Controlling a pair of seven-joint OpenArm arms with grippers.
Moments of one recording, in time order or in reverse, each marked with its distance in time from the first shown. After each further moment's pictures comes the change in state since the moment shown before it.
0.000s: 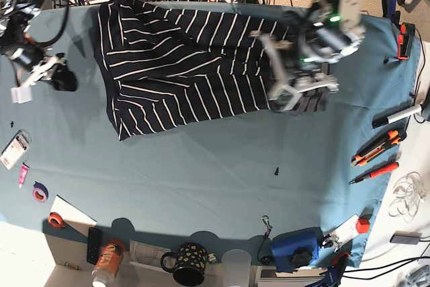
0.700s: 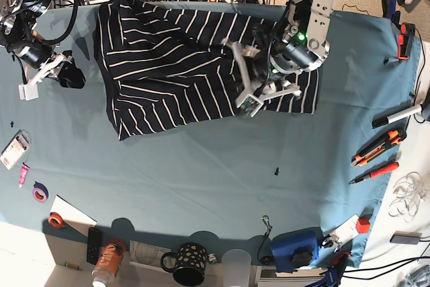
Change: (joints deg) left arm -5.2 5.3 5.6 -10.4 -1.5 -0.7 -3.7; right arm 0.0 -1.9 0.0 0.0 -1.5 0.0 0.3
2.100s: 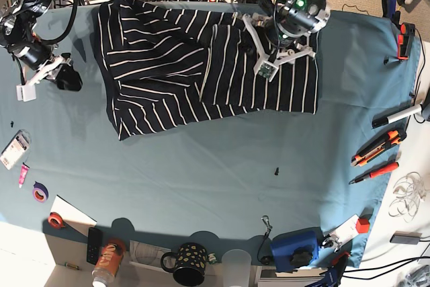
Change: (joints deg) left arm 13.0 -2.6 0.0 -0.8 9.7 8.5 -6.2; right arm 0.0 0.0 0.0 0.0 -1.2 0.0 3.3
